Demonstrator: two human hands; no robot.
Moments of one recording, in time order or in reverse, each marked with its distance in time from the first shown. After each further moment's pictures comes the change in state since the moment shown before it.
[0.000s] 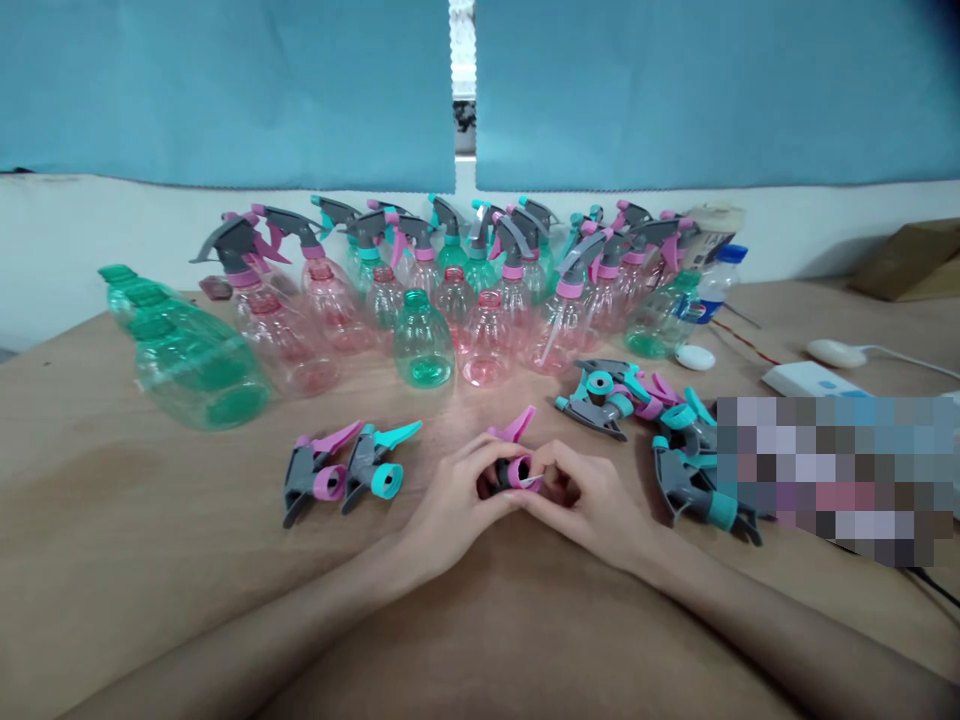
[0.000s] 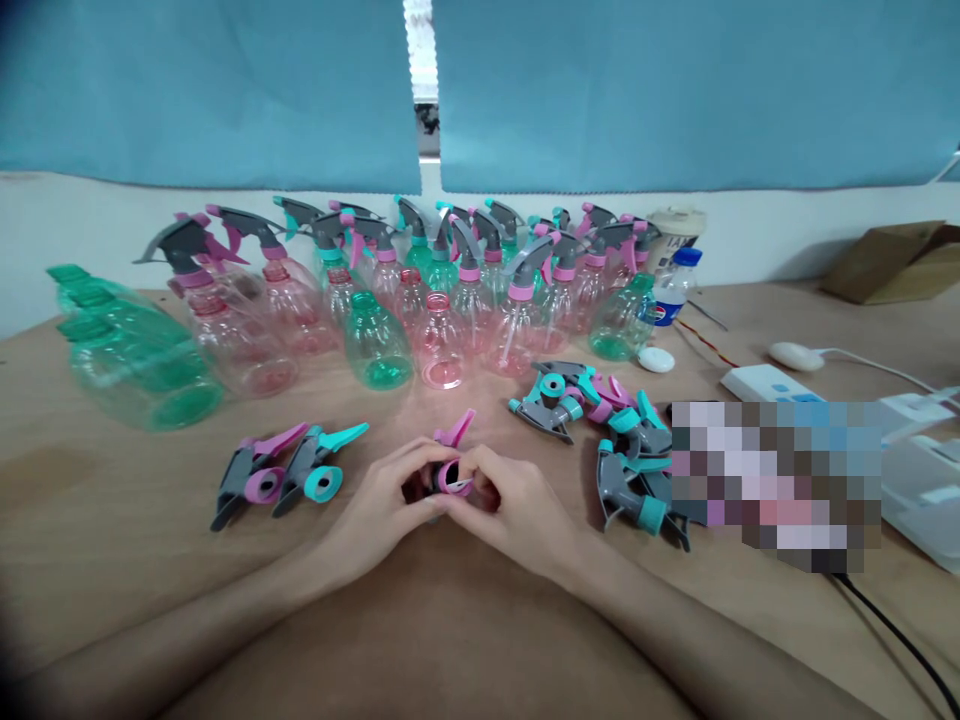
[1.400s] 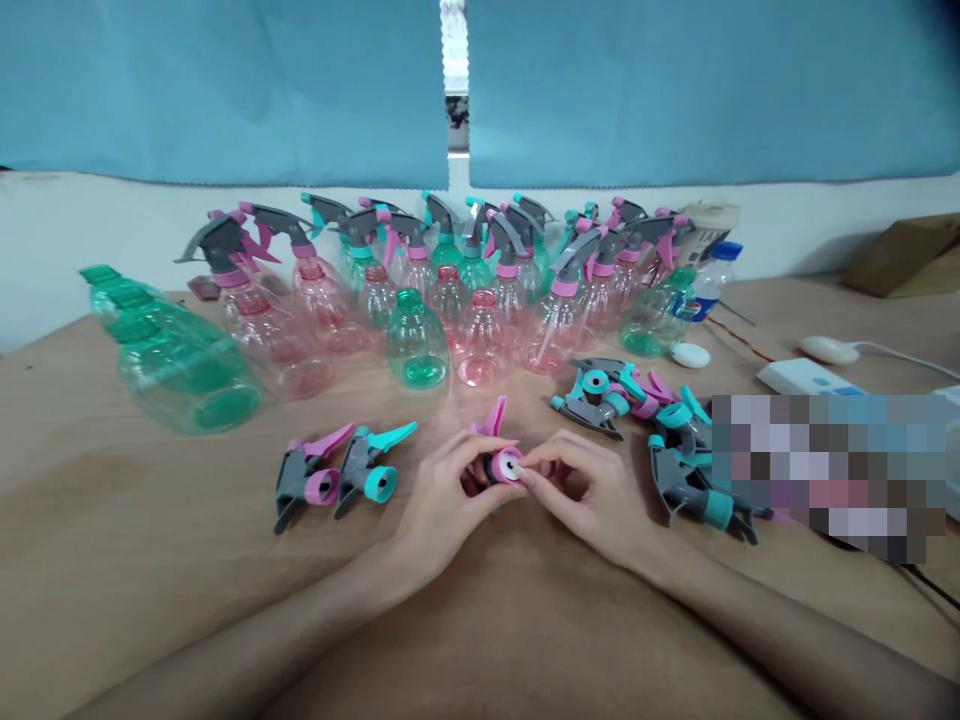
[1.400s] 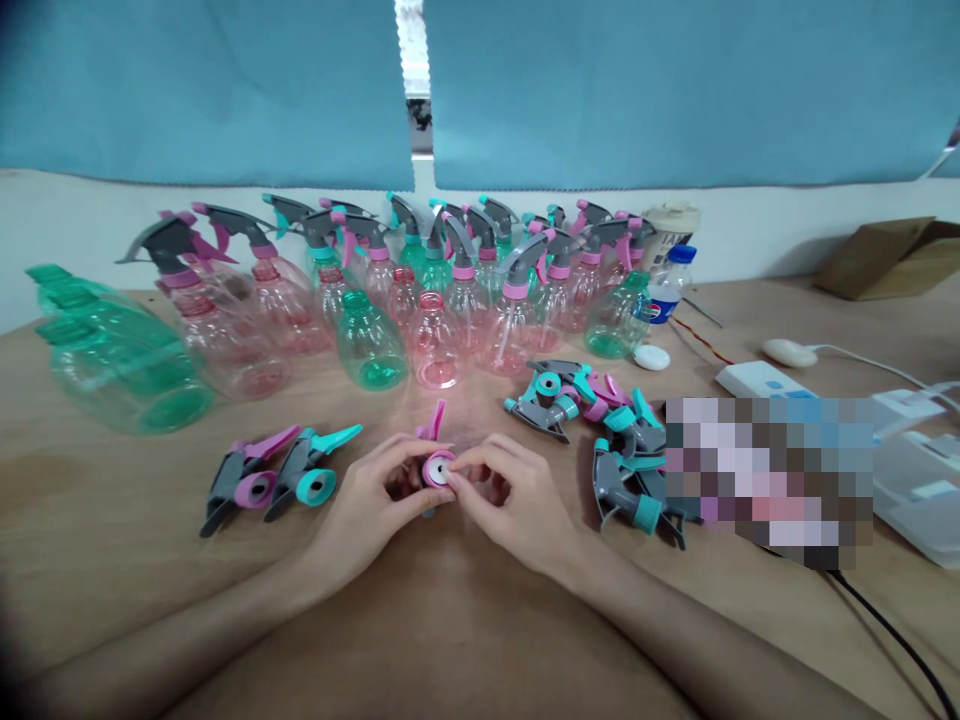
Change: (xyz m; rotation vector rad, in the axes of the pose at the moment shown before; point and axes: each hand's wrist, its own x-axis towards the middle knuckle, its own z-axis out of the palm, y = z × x) left_hand -0.001 0.003 0.000 0.044 0.160 -0.057; right_hand 0.003 -0.001 -0.004 0.079 0.142 0.016
